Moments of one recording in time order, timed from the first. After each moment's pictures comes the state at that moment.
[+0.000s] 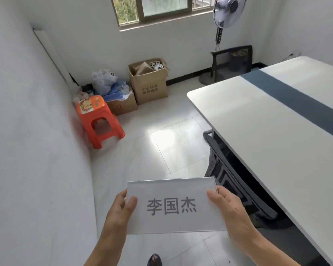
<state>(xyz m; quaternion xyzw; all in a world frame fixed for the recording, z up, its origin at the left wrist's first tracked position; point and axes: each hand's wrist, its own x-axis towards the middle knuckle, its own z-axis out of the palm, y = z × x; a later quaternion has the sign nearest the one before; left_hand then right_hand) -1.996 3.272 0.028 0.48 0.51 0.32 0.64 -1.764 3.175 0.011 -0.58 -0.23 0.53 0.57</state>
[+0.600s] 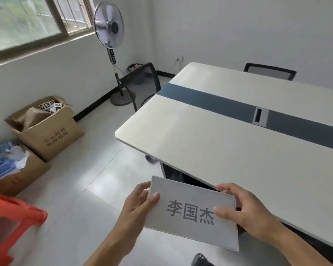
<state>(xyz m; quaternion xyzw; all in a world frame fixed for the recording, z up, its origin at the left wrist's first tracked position) -1.776 3.537 0.039 0.62 0.24 0.03 0.75 -1.652 3.290 0.046 -0.80 -0.16 0.32 0.48</state>
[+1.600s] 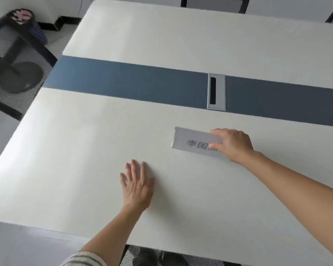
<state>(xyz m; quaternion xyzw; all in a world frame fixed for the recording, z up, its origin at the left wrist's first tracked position) -1.316 3.493 -0.238 0.97 0.11 -0.17 0.12 -1.180 3.213 -0.122 -0.98 -0.06 0.16 0.08</state>
